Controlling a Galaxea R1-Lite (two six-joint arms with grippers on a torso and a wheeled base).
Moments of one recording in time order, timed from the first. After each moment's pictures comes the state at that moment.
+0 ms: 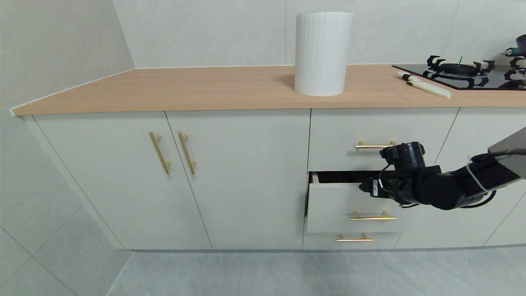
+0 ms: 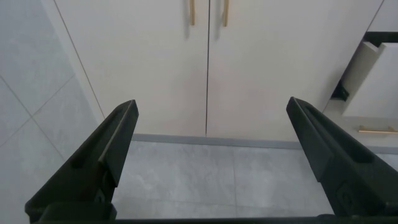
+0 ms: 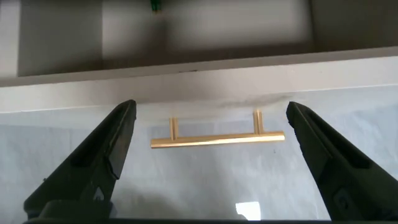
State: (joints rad) left arm 0.00 0.00 0.00 0.00 0.05 -0.01; right arm 0.24 2.12 -1.11 -0.38 -0.22 0.22
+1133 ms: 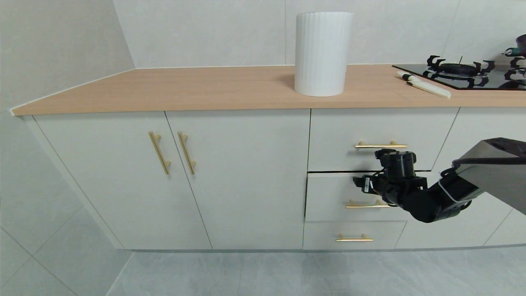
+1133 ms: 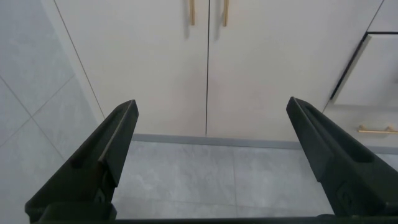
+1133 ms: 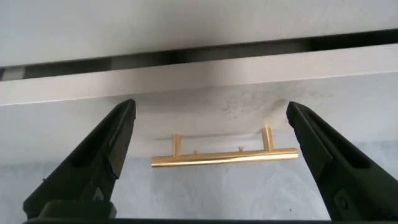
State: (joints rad) left arm 0.00 0.00 0.00 0.00 0.05 -0.01; right arm 0.23 2.29 -1.11 -0.74 -0.25 0.21
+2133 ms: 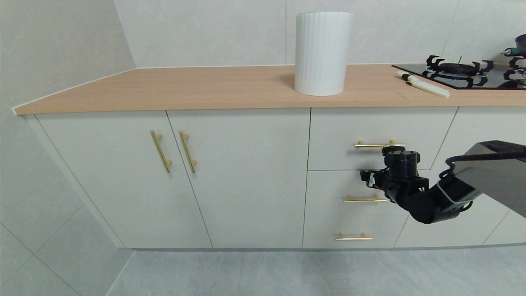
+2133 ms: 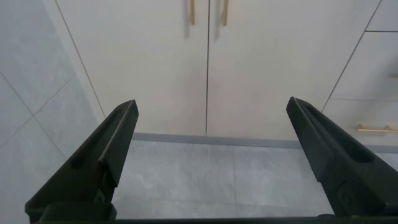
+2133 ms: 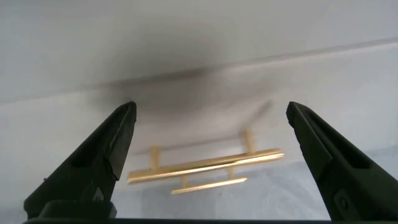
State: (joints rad) left arm 0.00 0.00 0.00 0.00 0.05 -0.01; right arm 0.21 2.29 -1.10 -0.84 -0.35 0.21
